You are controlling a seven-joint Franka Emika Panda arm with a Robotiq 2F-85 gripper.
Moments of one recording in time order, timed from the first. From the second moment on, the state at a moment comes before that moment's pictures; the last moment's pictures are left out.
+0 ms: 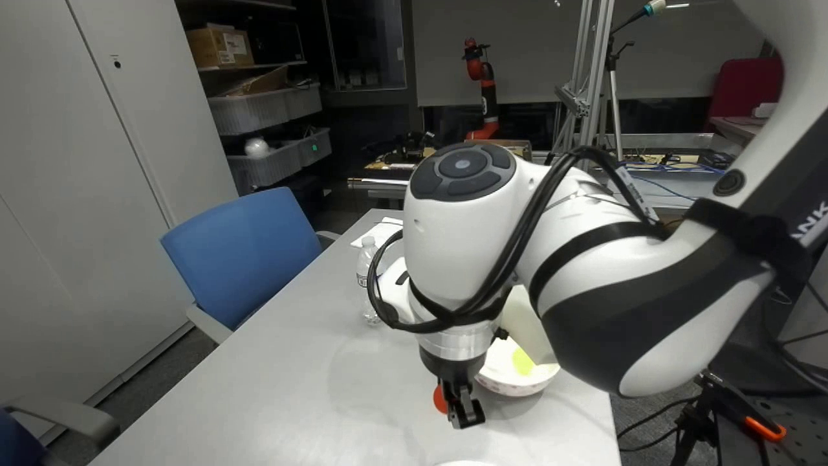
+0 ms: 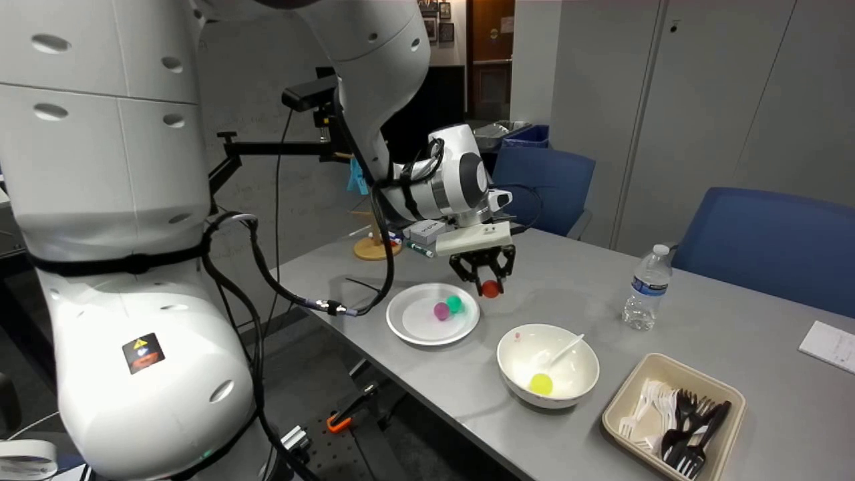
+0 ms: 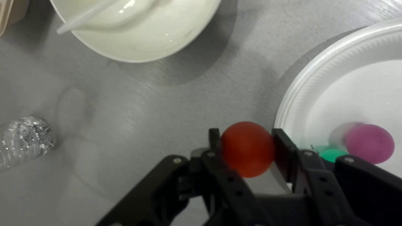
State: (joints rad) arm 0.21 0.24 0.10 -2.33 -0.54 2.62 -0.05
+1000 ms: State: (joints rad) arm 0.21 0.21 0.09 -2.32 -0.53 2.55 0.01
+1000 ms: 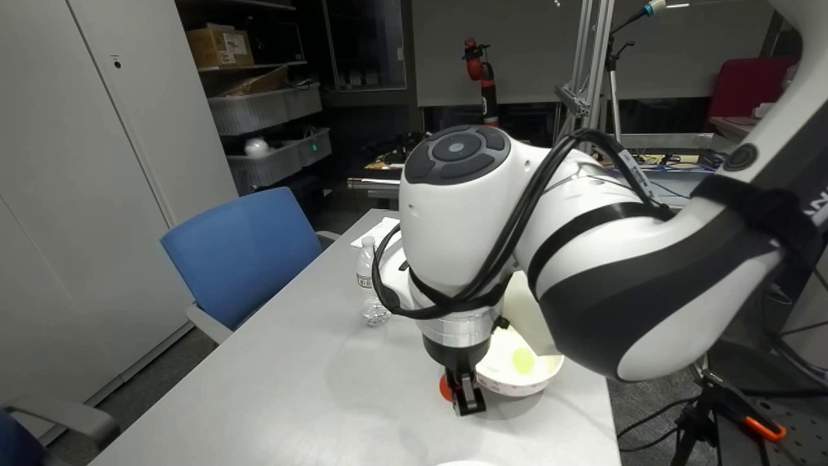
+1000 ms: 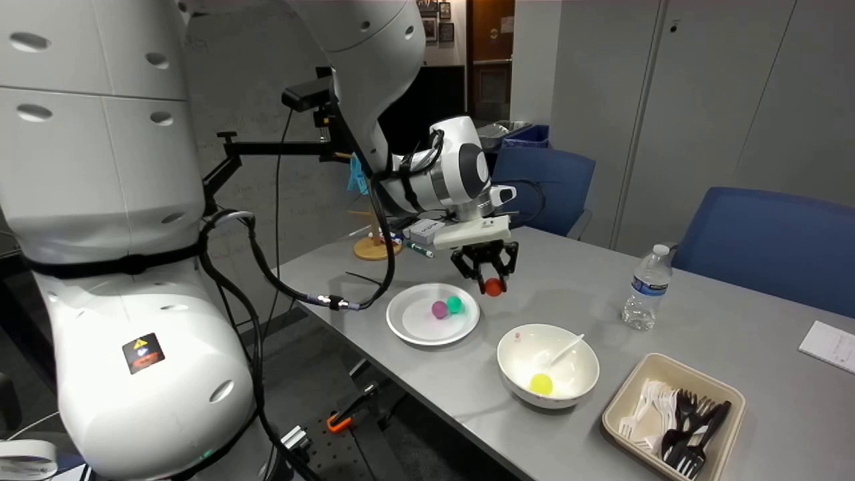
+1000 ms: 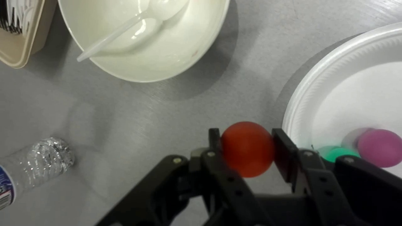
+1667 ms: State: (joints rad) arm 0.15 0.17 0.07 -2.31 -0.35 2.55 0.06
